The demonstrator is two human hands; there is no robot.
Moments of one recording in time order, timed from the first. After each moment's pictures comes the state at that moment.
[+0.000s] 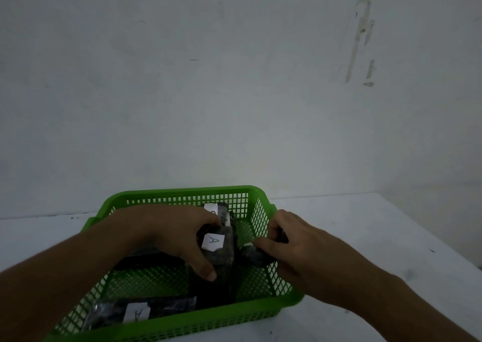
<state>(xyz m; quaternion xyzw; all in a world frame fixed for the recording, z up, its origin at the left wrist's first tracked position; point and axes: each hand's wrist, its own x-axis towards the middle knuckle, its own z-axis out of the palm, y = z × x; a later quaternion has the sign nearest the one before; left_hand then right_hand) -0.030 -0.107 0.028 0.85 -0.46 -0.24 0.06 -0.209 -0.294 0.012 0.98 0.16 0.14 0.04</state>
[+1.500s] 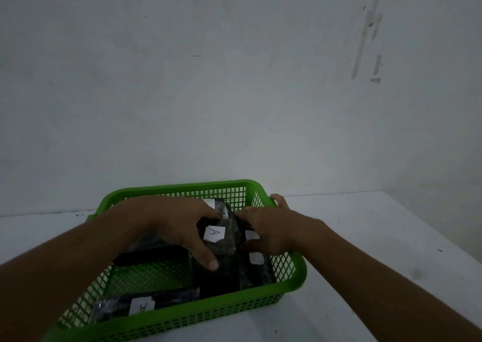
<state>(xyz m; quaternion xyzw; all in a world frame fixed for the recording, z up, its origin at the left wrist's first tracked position) -0.013 -0.108 0.029 0.85 -0.46 -0.26 0.05 -0.104 -0.303 -0.018 1.00 0.06 -0.05 0.01</state>
